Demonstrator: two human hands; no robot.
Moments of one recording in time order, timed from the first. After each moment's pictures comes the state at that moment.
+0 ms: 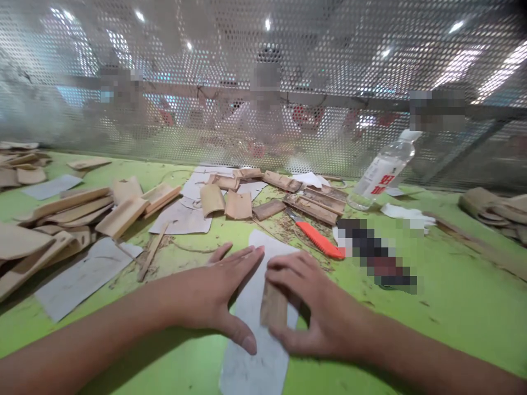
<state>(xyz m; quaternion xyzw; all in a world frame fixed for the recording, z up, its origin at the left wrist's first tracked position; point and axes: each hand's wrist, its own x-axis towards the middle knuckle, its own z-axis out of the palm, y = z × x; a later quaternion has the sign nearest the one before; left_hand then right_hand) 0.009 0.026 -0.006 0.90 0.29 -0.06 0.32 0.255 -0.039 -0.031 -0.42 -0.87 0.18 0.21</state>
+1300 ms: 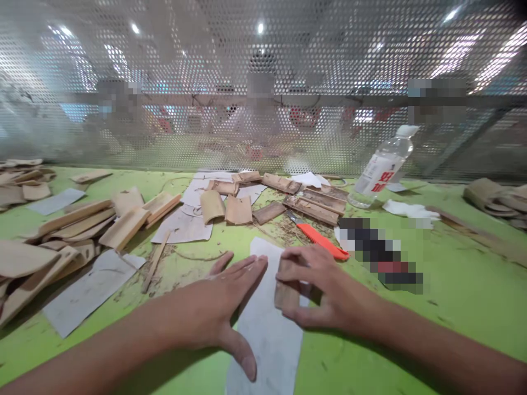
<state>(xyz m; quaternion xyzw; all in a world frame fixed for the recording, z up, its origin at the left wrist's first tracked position) 0.010 0.023 -0.004 0.89 0.29 -0.09 0.33 0.260 -0.042 -0.028 -0.47 -0.84 0.21 0.17</state>
